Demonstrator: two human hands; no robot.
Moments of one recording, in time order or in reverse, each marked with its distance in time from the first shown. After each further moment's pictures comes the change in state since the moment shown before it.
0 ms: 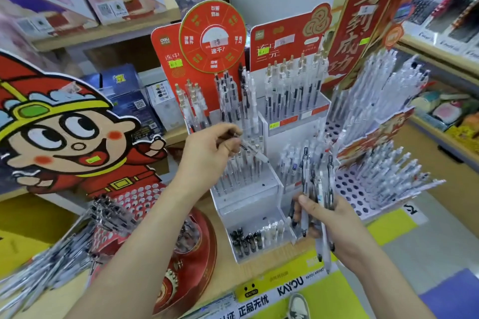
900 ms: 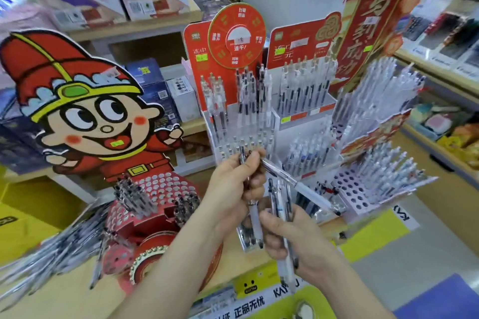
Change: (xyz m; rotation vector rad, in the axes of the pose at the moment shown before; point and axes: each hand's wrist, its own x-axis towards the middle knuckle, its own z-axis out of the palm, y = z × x) left_hand -0.076 0.018 0.013 -1.104 -0.115 -0.436; right_hand -0.041 0.024 0.075 0.276 -0.361 0.103
